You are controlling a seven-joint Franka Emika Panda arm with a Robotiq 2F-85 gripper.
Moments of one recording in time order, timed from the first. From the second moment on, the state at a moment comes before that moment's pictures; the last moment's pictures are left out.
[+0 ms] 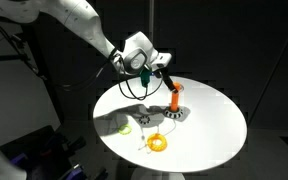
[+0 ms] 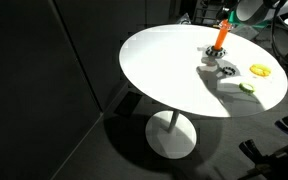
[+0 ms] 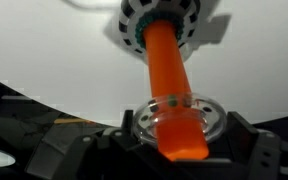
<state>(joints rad) 0.51 0.66 -0.70 -1.95 0.20 3.02 0.56</state>
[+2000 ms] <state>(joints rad) 0.40 0.39 -0.52 -2.23 -0.11 2.90 0.54</state>
